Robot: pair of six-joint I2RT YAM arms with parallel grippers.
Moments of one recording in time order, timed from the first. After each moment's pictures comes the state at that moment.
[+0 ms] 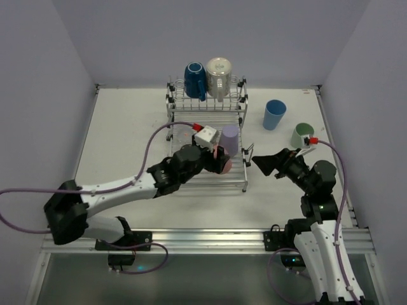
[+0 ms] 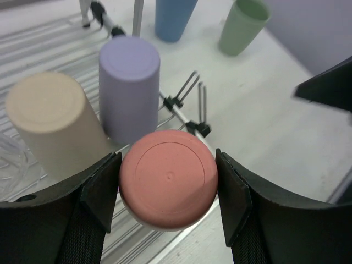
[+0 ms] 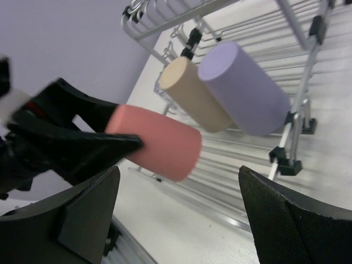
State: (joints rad) left arm -1.01 1.42 0.90 0.18 -0.29 -0.30; right arm 0.04 0.47 0.49 -0.15 -0.59 0.67
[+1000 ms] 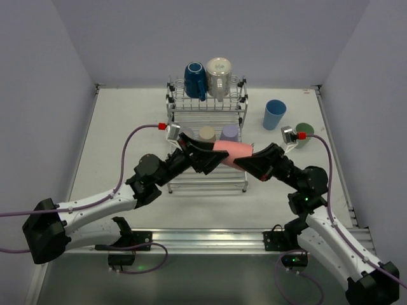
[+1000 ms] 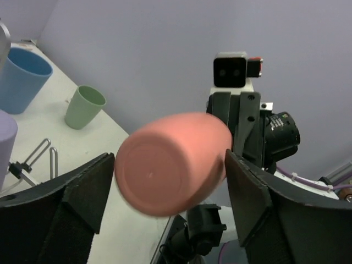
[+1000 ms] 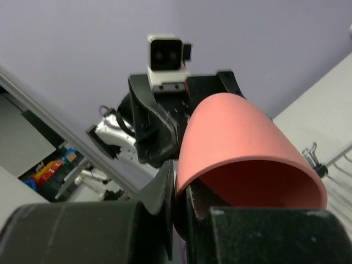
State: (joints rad) left arm -0.94 1.09 0.64 0.75 0.07 -0.76; right arm 0.42 0.67 0.40 0.74 -0.68 1.14
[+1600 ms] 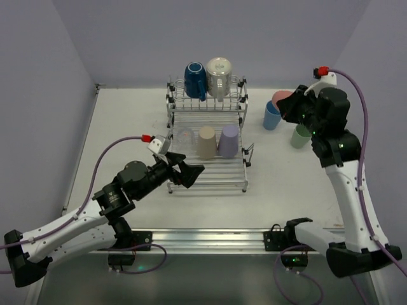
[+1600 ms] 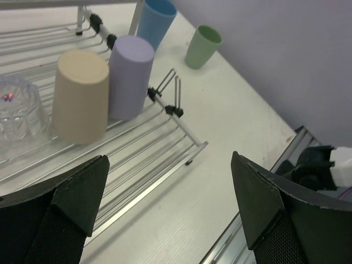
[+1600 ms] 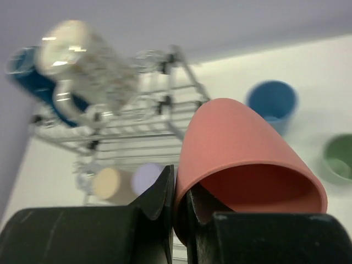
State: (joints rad) left arm -0.94 0.73 0.64 0.03 -0.14 -0.44; right arm 0.20 1.06 1.38 -0.54 -0.07 0.41
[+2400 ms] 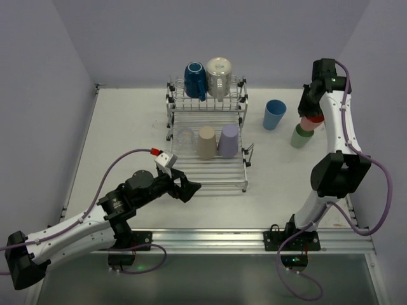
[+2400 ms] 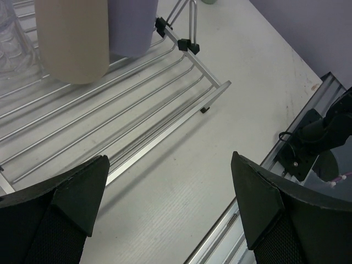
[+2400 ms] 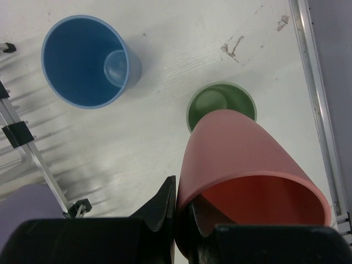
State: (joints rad) left arm -0.94 0.68 0.46 -0.05 -0.07 -0.42; right arm -0.09 1.79 1.91 -1.15 0.13 0.24
